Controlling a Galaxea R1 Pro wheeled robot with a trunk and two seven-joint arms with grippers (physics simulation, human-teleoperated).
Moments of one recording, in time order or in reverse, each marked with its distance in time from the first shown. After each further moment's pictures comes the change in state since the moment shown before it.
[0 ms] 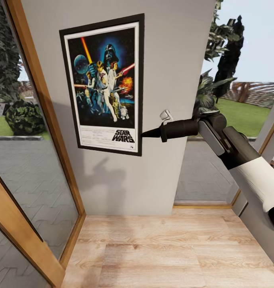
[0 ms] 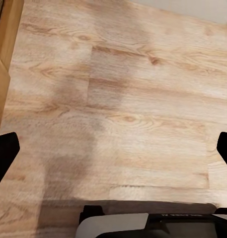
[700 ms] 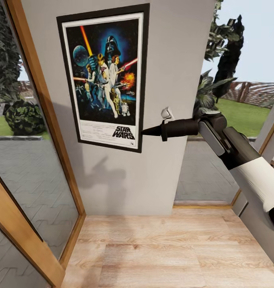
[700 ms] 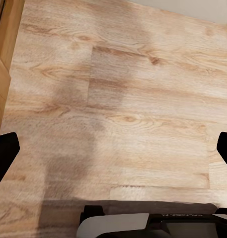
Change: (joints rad) left arm 0.000 0.001 0.000 0.000 -0.001 0.000 0.000; right arm 0.001 -0.004 0.000 0.014 0.004 -0.106 0.000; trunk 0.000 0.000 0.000
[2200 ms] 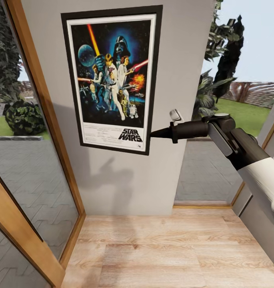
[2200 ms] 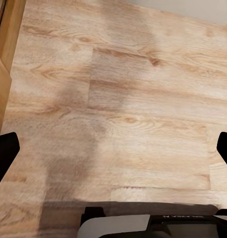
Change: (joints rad) left arm 0.000 0.001 0.002 -0.004 0.000 0.000 -0.001; right arm 0.000 -0.062 -0.002 0.050 -0.001 -0.063 0.153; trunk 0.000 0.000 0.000
